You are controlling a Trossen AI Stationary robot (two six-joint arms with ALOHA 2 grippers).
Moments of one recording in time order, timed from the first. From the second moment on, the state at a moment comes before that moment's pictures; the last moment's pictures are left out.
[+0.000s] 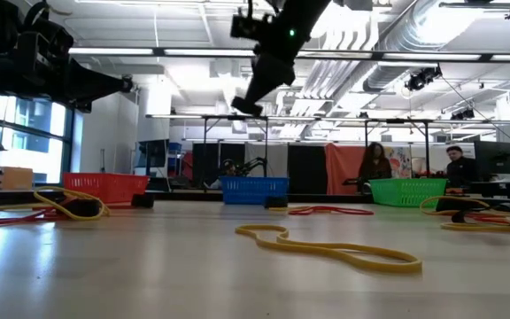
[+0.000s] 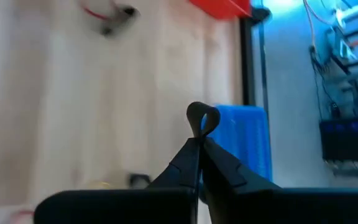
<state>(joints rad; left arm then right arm) 0.40 0.04 0.01 0.04 0.20 0.02 -0.09 1.88 1.62 -0.63 0.42 -0.42</state>
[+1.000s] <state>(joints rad) 0.40 0.04 0.01 0.05 0.20 0.04 -0.51 2.01 1.62 -0.50 -0.01 -0.56</state>
